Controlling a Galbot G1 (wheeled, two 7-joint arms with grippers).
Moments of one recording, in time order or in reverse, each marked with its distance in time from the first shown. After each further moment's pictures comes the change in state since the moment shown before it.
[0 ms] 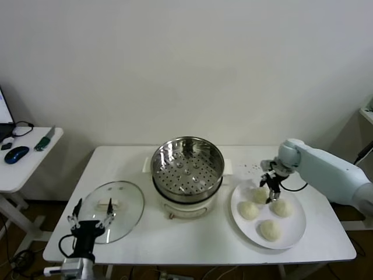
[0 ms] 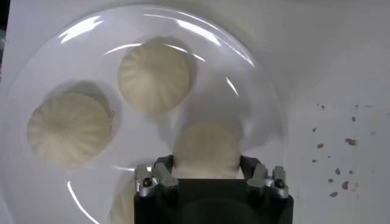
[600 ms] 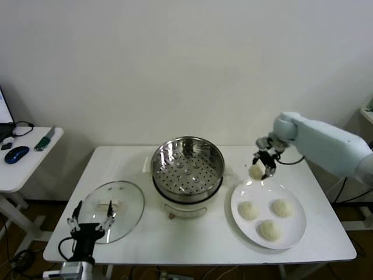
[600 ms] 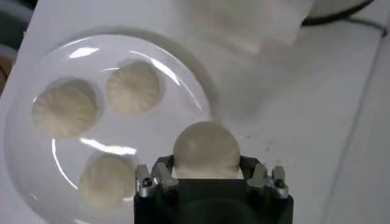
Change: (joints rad) left arm 0.025 0.001 0.004 -0.014 -0.001 -0.007 -0.001; right arm 0.330 0.057 -0.217 0.062 0.054 0.194 -0.041
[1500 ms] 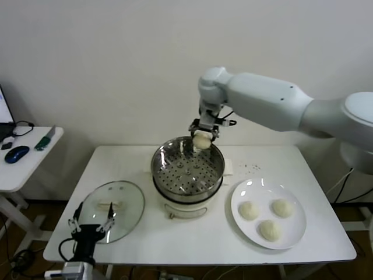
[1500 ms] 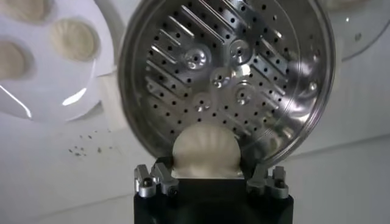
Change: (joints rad) left arm 0.012 0.027 0.013 0.000 0.009 0.021 -0.026; right arm 0.179 0.413 -0.032 0.047 -0.308 0.444 0.056
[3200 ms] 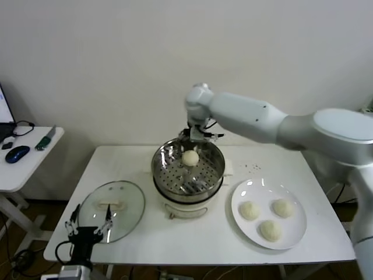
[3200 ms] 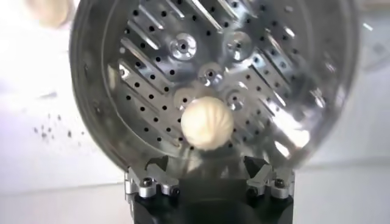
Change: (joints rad) left arm 0.025 0.018 0.002 -0.028 -0.011 0.001 -0.019; right arm -0.009 -0.043 -0.042 0.044 -0.020 -0.128 0.118
